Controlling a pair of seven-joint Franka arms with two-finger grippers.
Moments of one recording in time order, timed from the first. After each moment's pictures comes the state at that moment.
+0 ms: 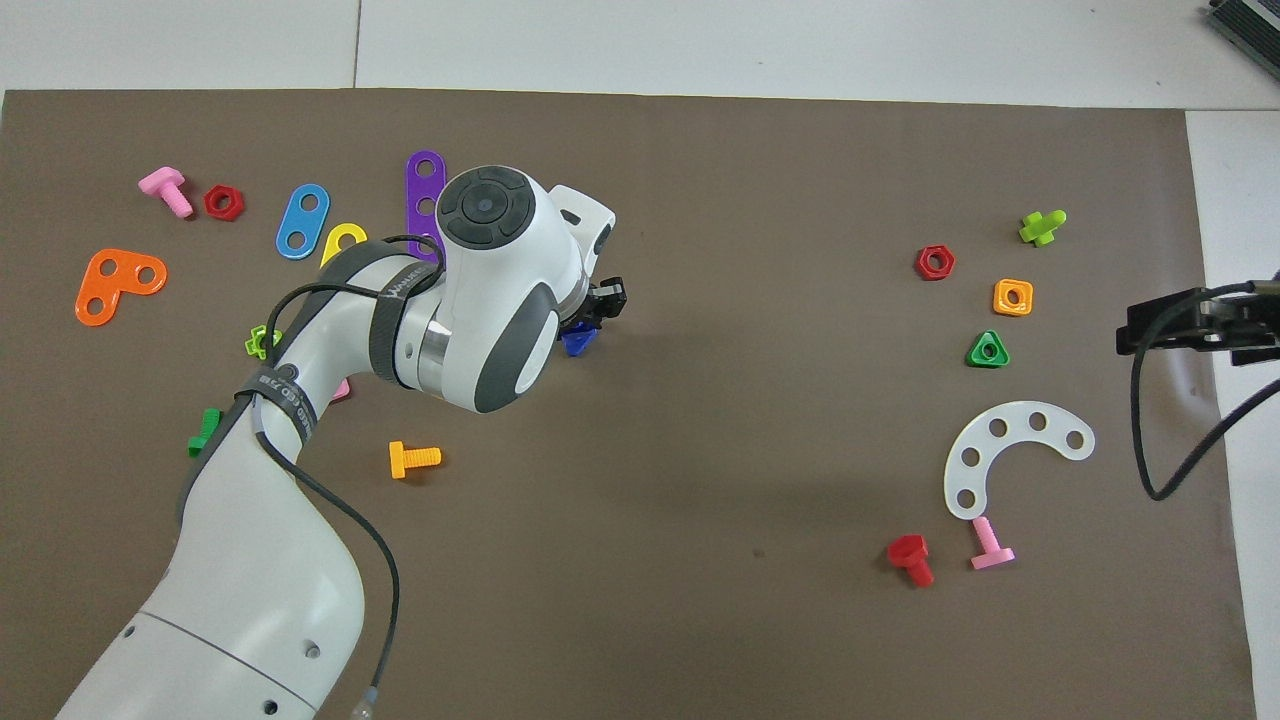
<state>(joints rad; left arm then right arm) -0.58 0.52 0.04 -1.56 -0.16 2.09 -0.63 0.08 -0.04 -0.11 -1.63 0.00 1.56 0.07</state>
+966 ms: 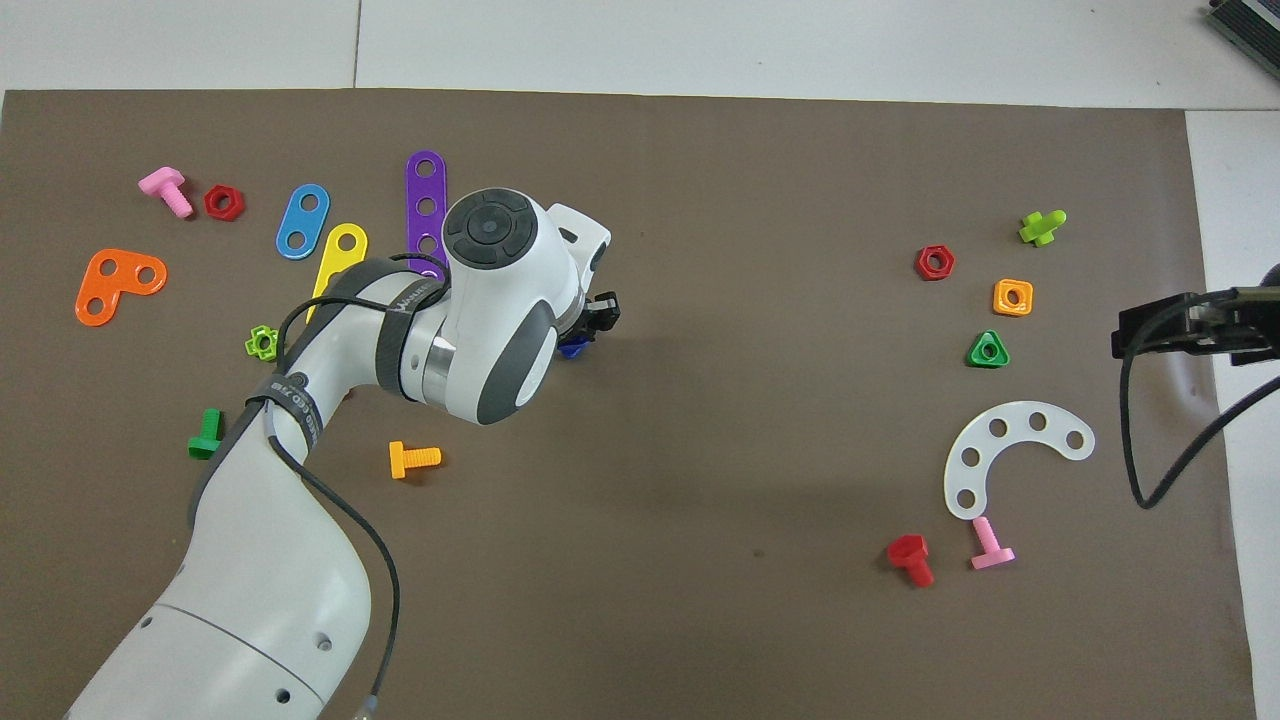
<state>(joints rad) -0.58 0.52 0.04 -1.64 -0.15 2.16 -0.63 0.09 -0.05 -0.10 -1.62 -0.03 1.55 0.07</state>
